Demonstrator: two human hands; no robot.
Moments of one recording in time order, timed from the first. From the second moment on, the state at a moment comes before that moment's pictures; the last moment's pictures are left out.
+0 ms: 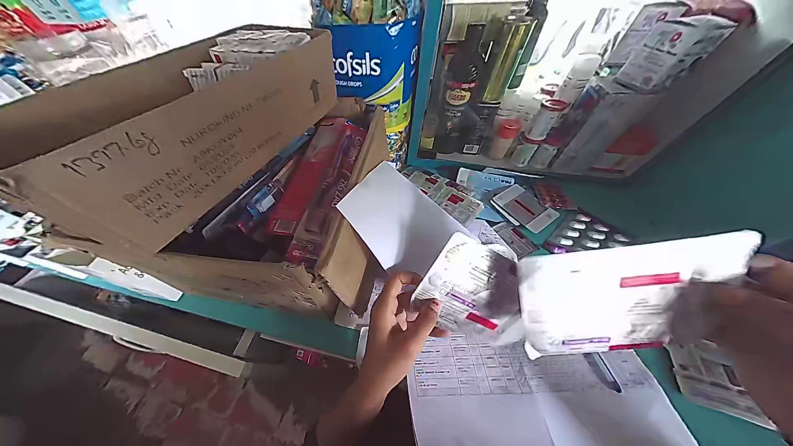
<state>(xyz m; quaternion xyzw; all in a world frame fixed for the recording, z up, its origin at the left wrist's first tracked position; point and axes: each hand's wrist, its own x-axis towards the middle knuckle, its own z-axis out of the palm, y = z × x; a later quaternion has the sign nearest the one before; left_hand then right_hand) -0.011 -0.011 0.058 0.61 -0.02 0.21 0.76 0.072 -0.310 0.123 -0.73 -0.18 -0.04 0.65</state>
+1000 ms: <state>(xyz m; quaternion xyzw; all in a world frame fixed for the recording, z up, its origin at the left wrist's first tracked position) -0.013 -0.031 0.047 0.46 -0.04 0.12 0.88 0.067 -0.275 0.094 -0.66 -0.09 -0.03 0.74</state>
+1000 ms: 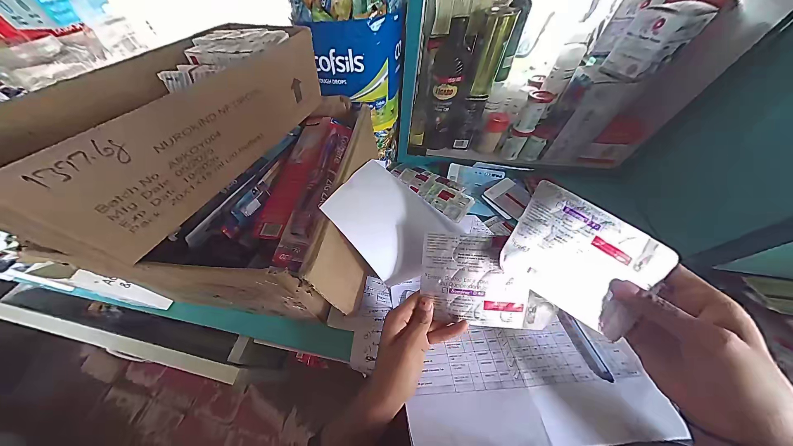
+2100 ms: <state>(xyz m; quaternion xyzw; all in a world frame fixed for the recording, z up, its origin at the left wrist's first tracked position) -0.012 -0.034 0.032 0.57 -0.08 0.09 0.81 0.061 -0.253 0.078 -0.81 -0.18 -0.03 0.56</state>
